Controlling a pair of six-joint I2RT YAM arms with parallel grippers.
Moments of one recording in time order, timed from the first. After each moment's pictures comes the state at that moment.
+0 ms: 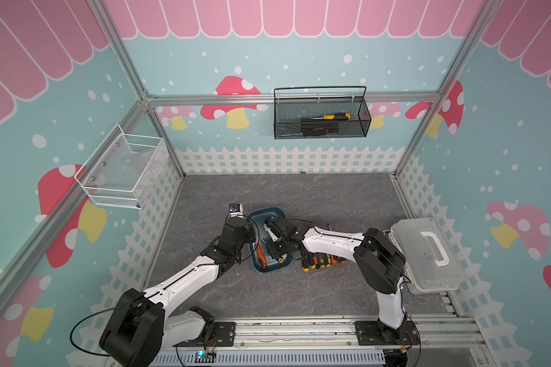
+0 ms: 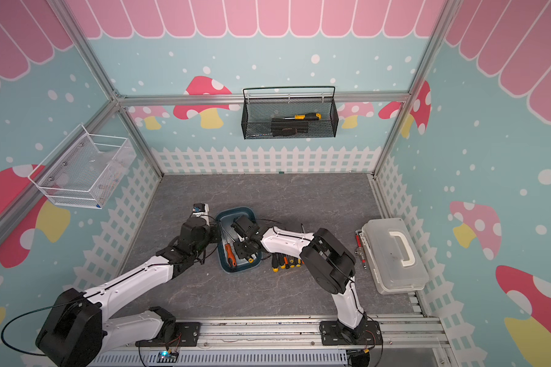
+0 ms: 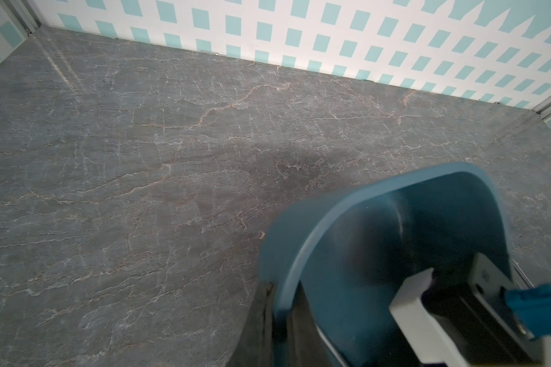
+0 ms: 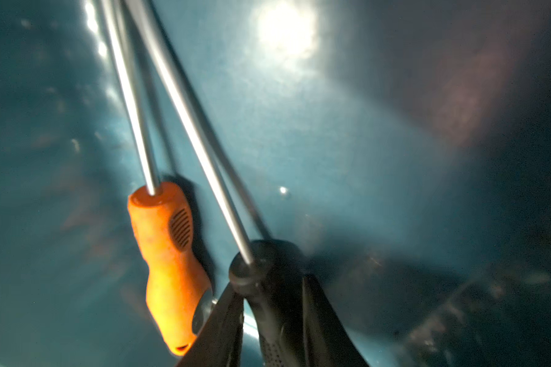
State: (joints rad) left arm -0.46 1.20 0.61 0.05 -0.27 -0.37; right arm 0.91 2.00 1.38 -0.42 -0.07 0.39
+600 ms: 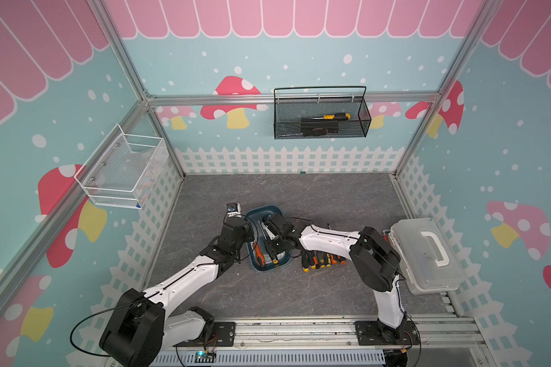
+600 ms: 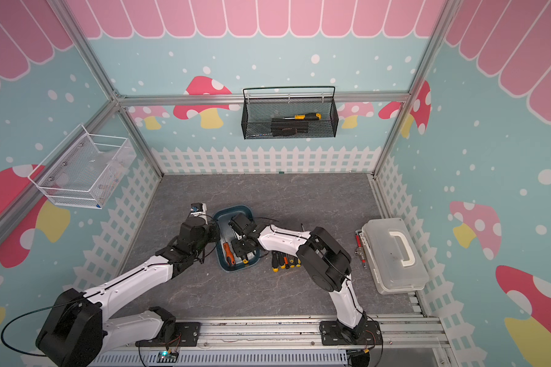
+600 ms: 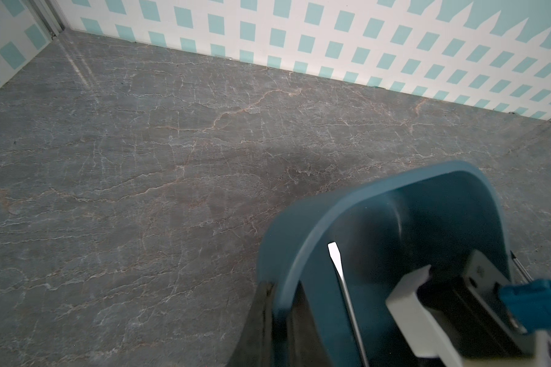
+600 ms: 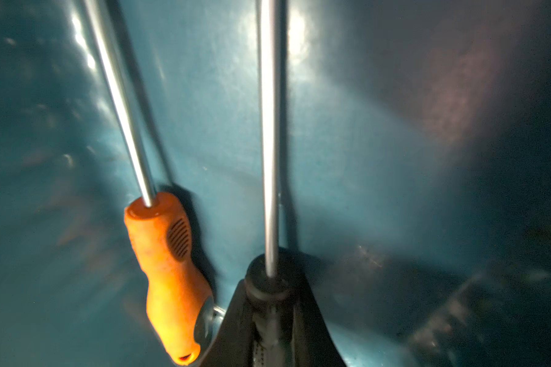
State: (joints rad) left arm -0.45 1.20 0.61 0.05 -0.30 -0.38; right arm 0.91 2.02 1.41 -0.42 -0.07 0.39
